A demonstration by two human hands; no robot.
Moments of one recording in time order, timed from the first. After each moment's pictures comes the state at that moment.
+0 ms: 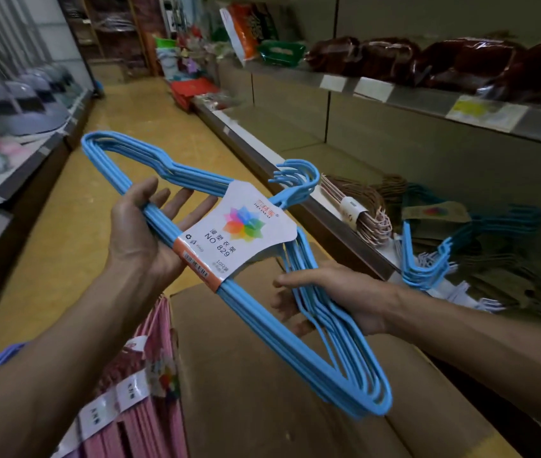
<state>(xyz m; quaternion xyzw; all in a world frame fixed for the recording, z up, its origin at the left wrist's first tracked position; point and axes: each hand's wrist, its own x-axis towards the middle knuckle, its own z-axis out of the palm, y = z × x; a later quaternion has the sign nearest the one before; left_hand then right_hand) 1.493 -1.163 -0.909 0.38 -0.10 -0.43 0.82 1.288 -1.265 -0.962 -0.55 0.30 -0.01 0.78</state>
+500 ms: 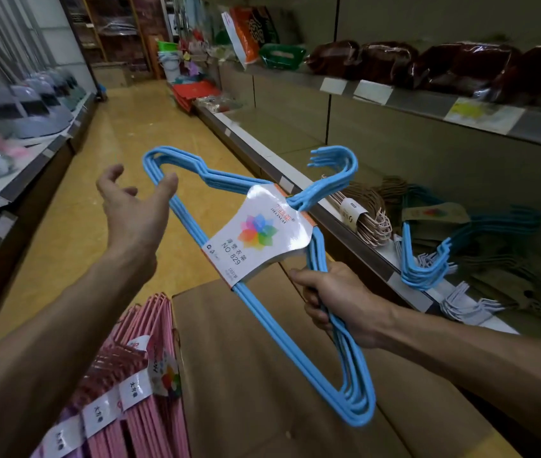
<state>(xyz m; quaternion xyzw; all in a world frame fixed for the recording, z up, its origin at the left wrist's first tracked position) 1.520 -1.171 -0.911 0.71 -0.22 -0.06 0.66 1.292 -1.260 -0.984 -0.59 0.38 -0.18 0.69</state>
